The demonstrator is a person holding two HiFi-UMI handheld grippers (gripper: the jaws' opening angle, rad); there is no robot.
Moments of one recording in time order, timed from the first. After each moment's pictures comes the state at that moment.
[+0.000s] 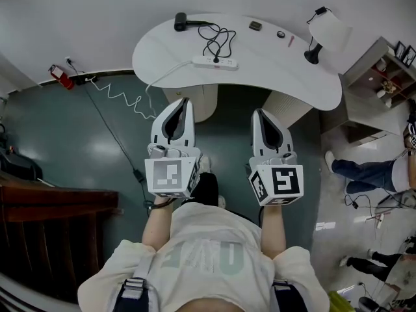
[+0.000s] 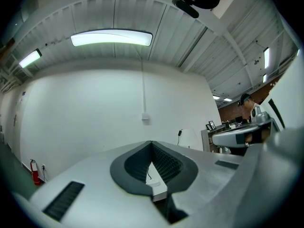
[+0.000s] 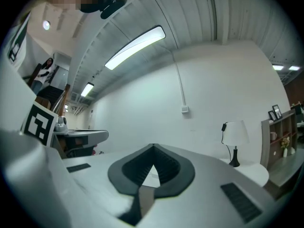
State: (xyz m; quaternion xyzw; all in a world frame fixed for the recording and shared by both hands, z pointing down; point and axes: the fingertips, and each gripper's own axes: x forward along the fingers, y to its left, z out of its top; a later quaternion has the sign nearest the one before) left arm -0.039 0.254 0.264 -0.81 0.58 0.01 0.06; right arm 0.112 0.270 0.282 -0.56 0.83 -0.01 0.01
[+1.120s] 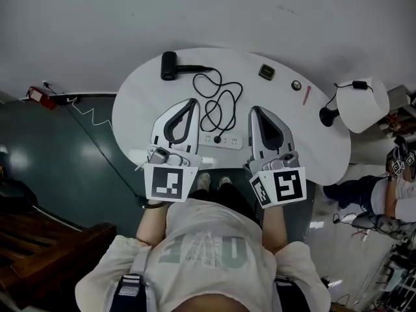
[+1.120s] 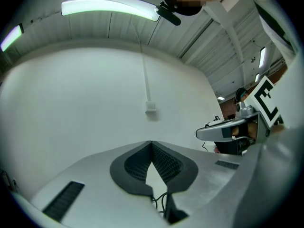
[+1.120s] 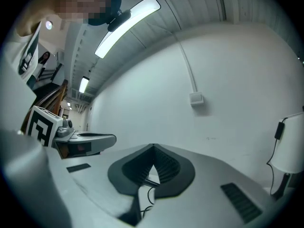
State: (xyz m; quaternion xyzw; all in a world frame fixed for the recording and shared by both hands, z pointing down) left arm -0.050 -0.133 0.250 -0.85 0.52 0.02 0.08; right arm 0.066 -0.122 0.257 -0.52 0.85 0.02 0.00
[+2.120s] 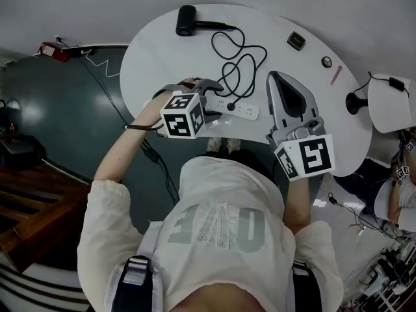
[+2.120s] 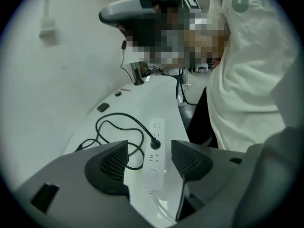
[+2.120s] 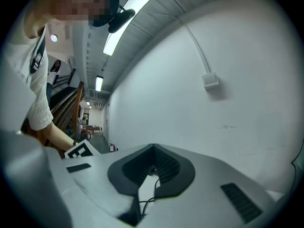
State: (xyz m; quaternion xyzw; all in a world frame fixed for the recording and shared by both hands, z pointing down) left arm -0.001 -0.102 0.498 -0.89 0.03 -0.46 0.07; right arm 0.062 -0.152 0.296 -0.42 0.91 -0.01 -0.05
